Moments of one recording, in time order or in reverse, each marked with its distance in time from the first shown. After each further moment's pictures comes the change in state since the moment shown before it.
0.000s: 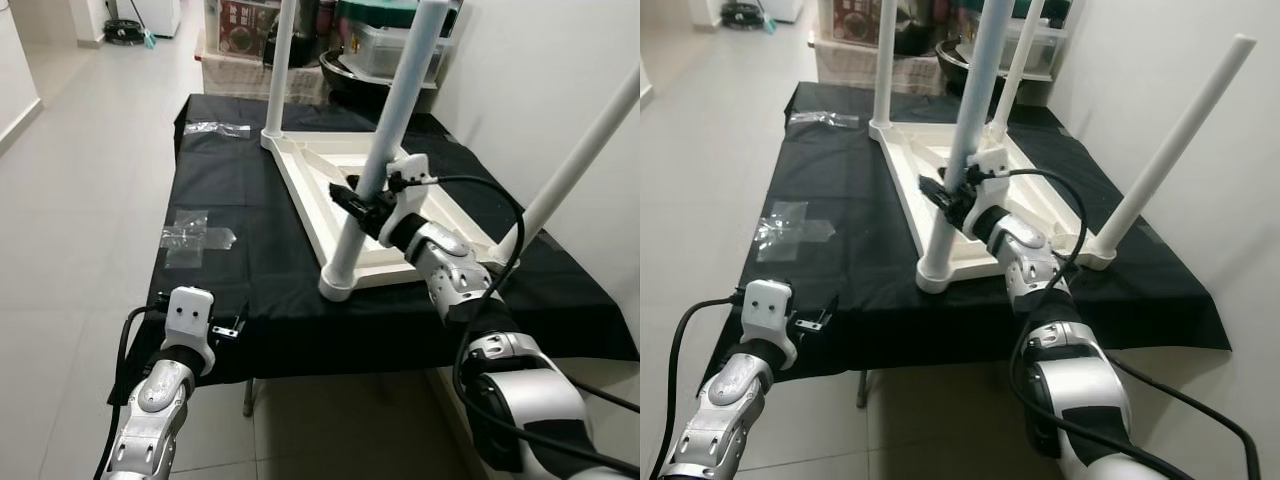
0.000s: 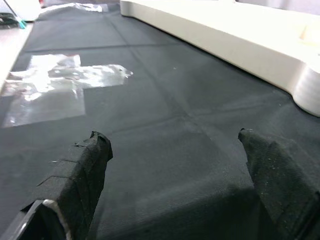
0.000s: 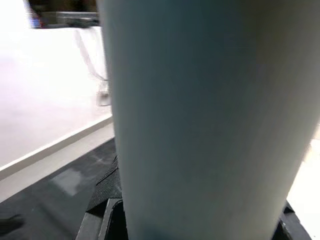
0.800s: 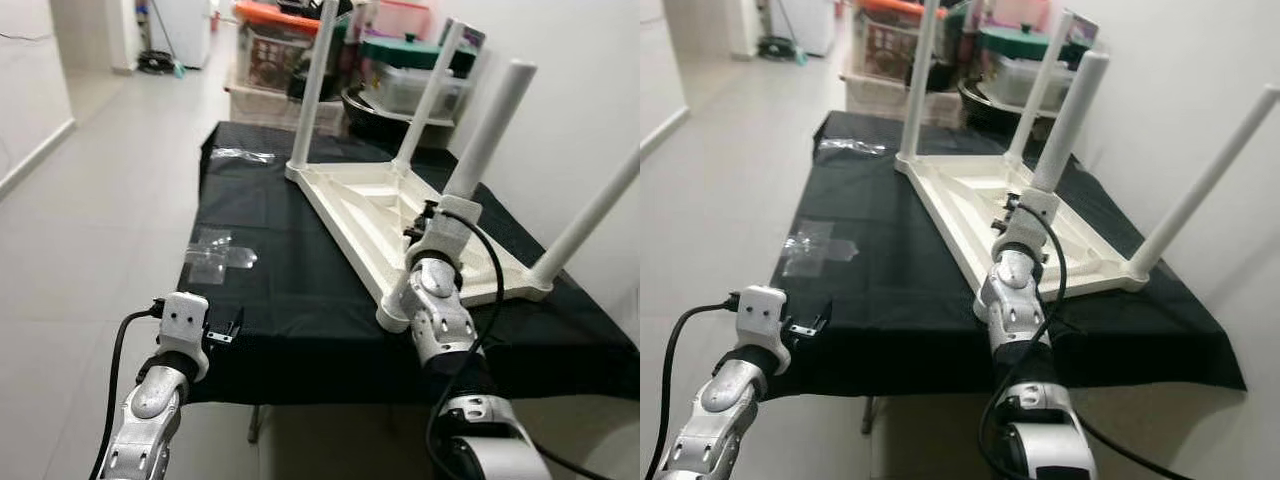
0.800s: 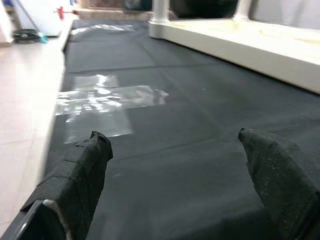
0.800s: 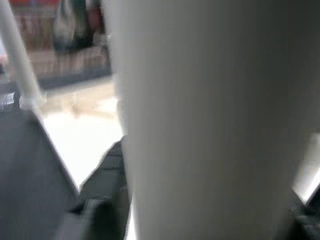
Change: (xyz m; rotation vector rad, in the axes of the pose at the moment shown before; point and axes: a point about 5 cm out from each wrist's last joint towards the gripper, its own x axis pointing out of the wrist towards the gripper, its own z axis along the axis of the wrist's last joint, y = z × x) left arm 0.002 0.000 0.003 0.008 -0.009 -0.014; right arm -0.042 -0.009 -0.048 0.074 0.076 -1.158
